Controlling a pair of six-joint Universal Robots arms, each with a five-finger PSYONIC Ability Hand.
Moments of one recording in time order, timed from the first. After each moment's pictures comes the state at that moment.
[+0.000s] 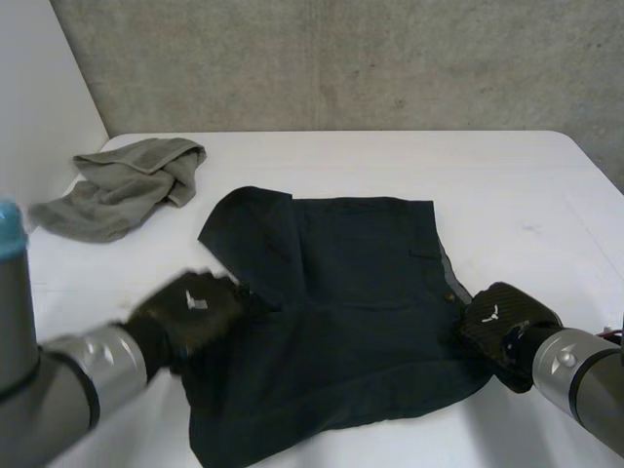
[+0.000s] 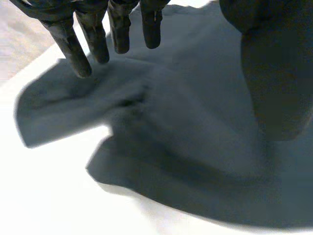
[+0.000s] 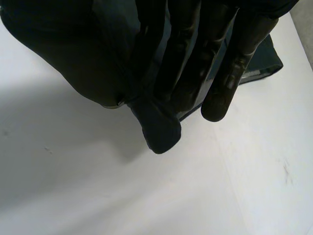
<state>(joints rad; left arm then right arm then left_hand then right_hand) 4.25 -1.64 -1.78 2.83 -1.37 3.62 1.91 -1.43 1.82 0.29 1.46 2.20 0.21 0.24 0.25 0.24 0.06 0.98 1.18 1.19 1.19 1.00</state>
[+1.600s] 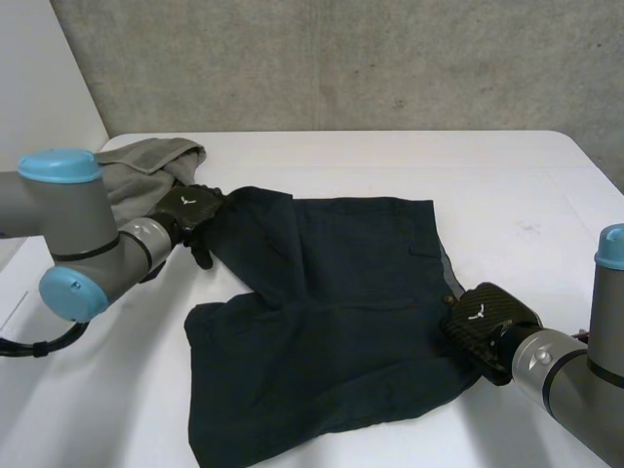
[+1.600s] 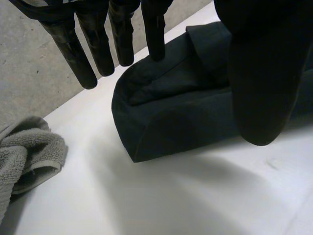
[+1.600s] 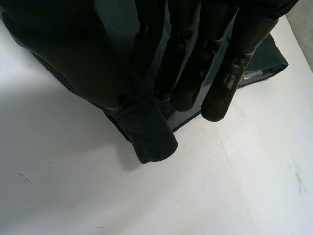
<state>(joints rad) 4.46 -2.34 -1.15 3.14 -1.27 3.53 1.92 -1.33 1.83 0.15 1.45 2.26 0.34 0.34 0.34 0.34 0.17 0.98 1.18 1.19 1.19 1.00</state>
